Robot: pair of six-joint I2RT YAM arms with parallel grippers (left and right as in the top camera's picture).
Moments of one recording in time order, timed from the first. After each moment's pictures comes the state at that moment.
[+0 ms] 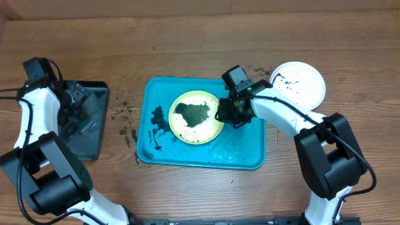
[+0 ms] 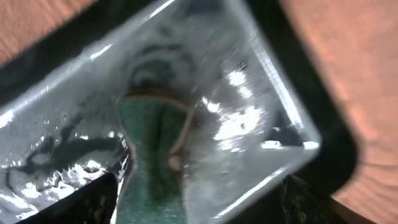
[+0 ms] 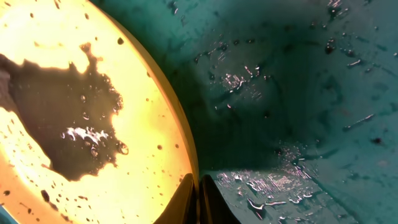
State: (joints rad) left arm 0.47 1.87 1.39 -0.73 -0.01 -0.47; right arm 0.50 1.96 1.29 -0.66 -0.23 0.55
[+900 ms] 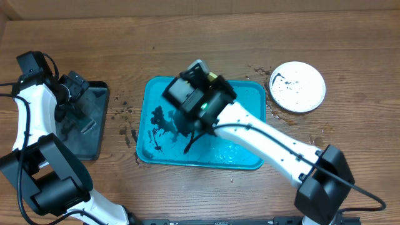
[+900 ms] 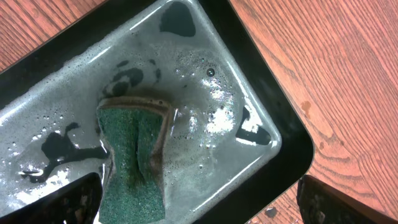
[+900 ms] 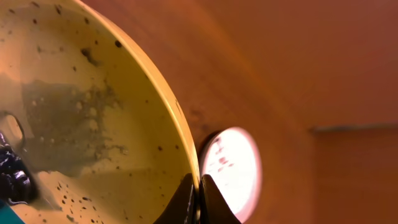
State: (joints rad) left arm 0.47 1.86 1.44 -0.76 0.04 -0.47; right arm 0.91 1.90 1.68 -1.02 0.93 0.15
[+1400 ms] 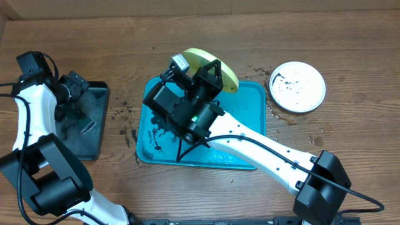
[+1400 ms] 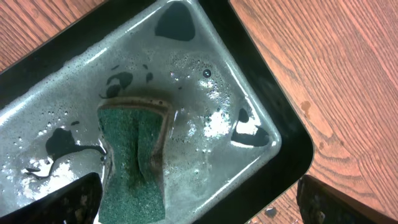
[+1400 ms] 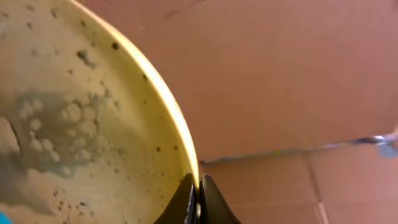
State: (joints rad) left arm 0.47 1.86 1.44 -0.76 0.04 -0.47; right arm 0.98 1.90 1.68 -0.72 1.36 -0.30
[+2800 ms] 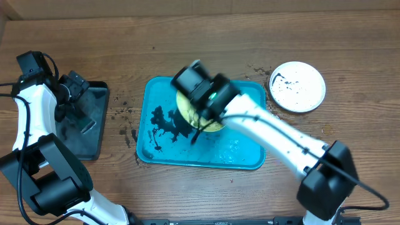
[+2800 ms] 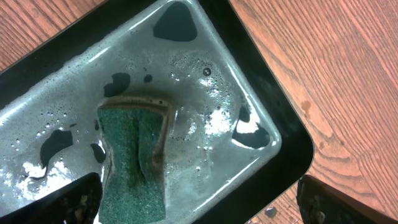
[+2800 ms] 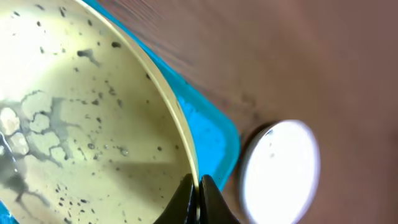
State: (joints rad) left arm 0.47 1.86 1.44 -0.76 0.04 -0.47; right arm 0.77 1.90 1.69 -1.02 0.56 0.05
